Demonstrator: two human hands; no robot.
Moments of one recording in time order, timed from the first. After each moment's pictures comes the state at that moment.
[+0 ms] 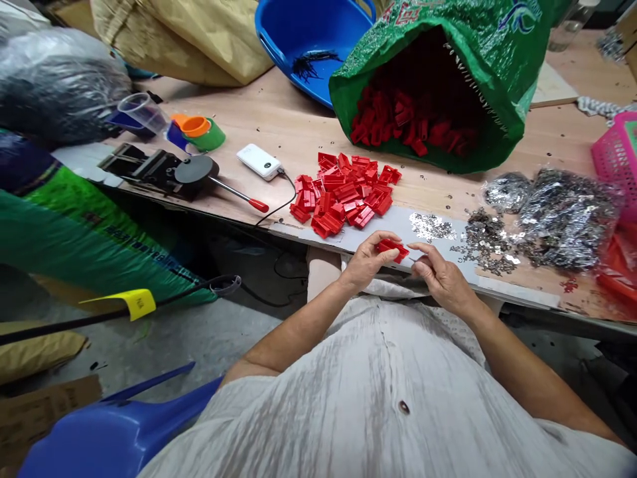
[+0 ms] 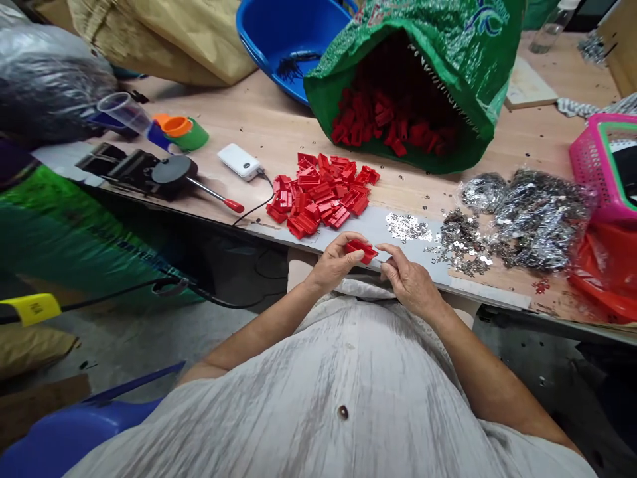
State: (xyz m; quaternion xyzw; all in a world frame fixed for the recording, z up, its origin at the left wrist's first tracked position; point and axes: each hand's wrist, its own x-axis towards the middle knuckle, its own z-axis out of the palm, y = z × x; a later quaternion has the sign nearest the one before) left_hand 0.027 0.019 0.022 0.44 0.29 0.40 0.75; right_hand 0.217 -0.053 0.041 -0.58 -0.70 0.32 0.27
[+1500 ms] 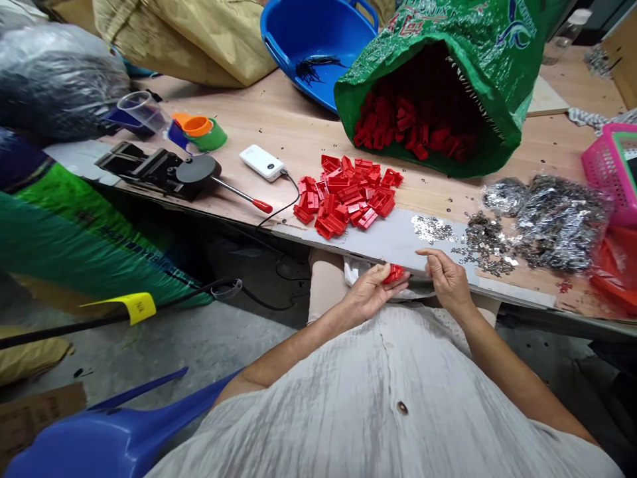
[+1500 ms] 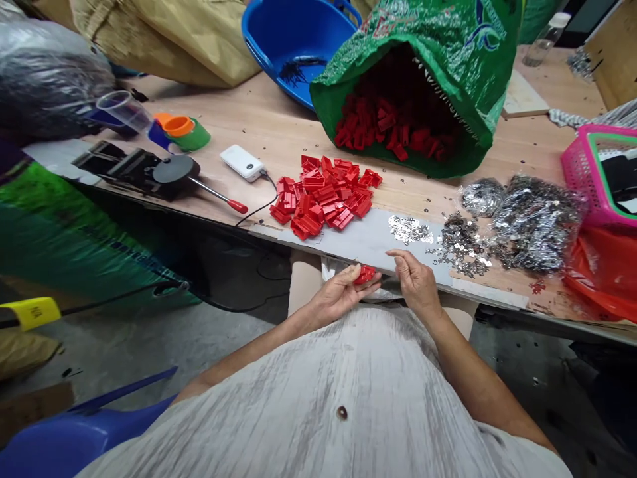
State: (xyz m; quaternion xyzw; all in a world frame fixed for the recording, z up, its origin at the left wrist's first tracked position) left_hand 0.020 -0.028 0.009 0.05 0.33 0.35 0.87; right_hand 0.210 -0.058 0.021 -0.66 -0.59 0.27 0.38
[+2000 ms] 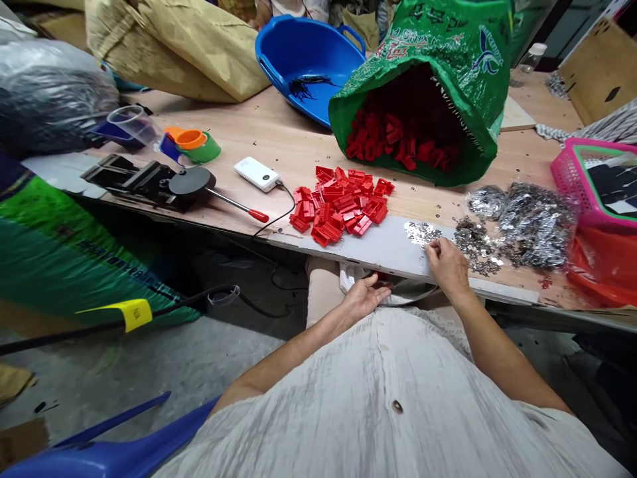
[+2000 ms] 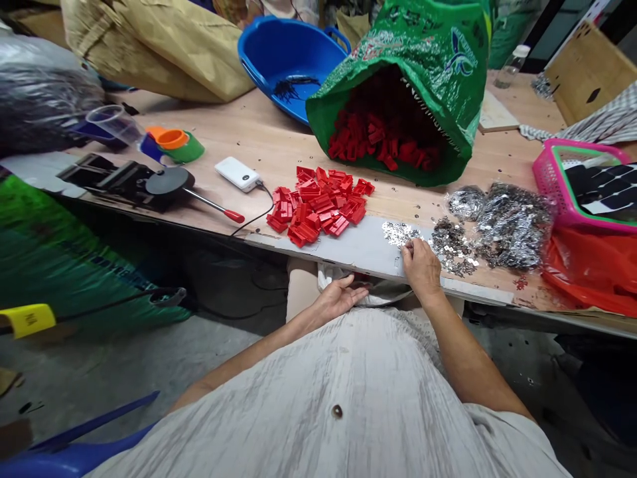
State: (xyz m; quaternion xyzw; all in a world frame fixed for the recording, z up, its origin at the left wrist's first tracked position) left_hand 0.020 -0.016 -0.029 -0.01 0.47 0.27 0.84; right_hand 0.237 -0.019 -0.003 -0.78 -0.58 0.04 0.23
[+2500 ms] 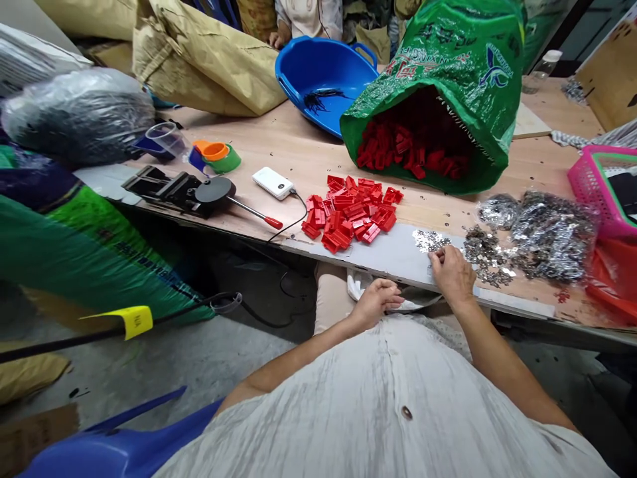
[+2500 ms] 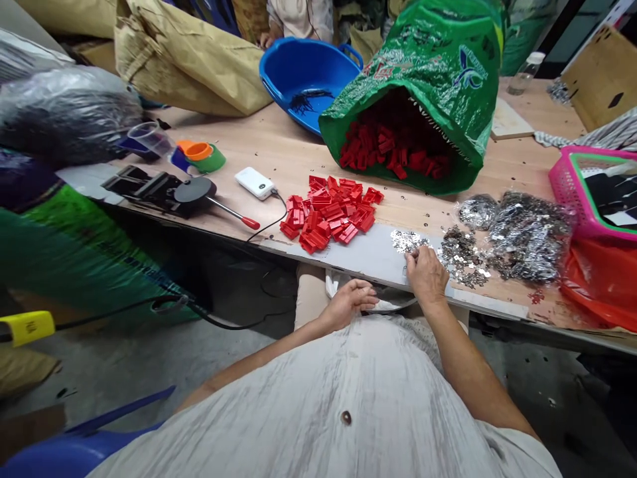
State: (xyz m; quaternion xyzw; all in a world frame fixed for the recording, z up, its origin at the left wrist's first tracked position) left_hand 0.013 -0.030 -0.003 0.25 0.45 0.29 0.81; right_hand 0.222 -0.017 0.006 -0.83 -0.54 0.02 0.16
